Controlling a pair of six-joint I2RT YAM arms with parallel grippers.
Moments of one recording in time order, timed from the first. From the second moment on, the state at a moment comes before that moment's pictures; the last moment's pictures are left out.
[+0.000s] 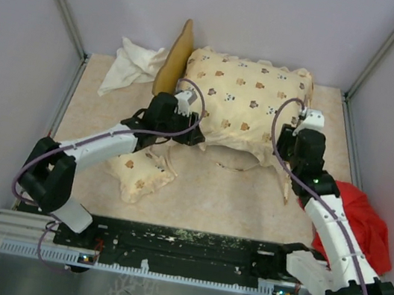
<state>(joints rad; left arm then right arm) -0.60 1.56 1.03 -0.01 0.23 -0.38 0.26 0.94 0.78 -0.28 0.24 0.15</state>
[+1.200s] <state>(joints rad) -0.38 1.36 1.13 -0.22 -0.06 -0.26 -0.06 1.56 1.08 -0.12 0.08 0.27</state>
